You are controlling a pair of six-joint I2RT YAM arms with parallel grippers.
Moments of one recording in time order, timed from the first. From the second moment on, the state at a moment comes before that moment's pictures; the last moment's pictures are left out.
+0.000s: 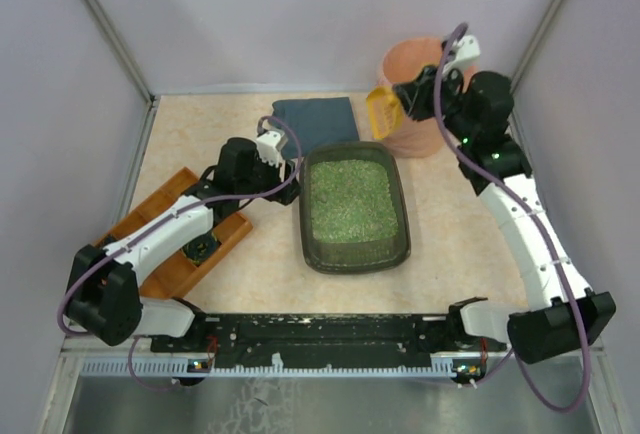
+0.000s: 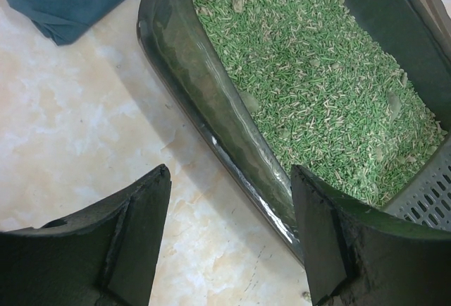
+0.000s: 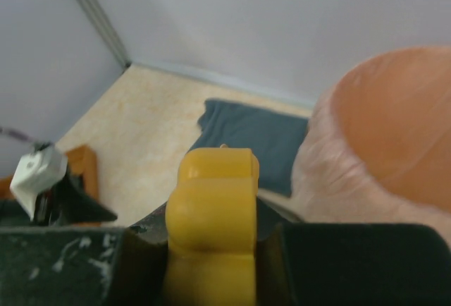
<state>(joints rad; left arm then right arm) -0.51 1.34 0.91 -0.11 0.19 -0.13 0.23 1.25 1.43 -0.18 -0.27 0.19</state>
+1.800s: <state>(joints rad) -0.61 1.58 1.06 -0.30 0.26 -0.08 0.57 1.53 0.69 0.48 0.01 0.88</state>
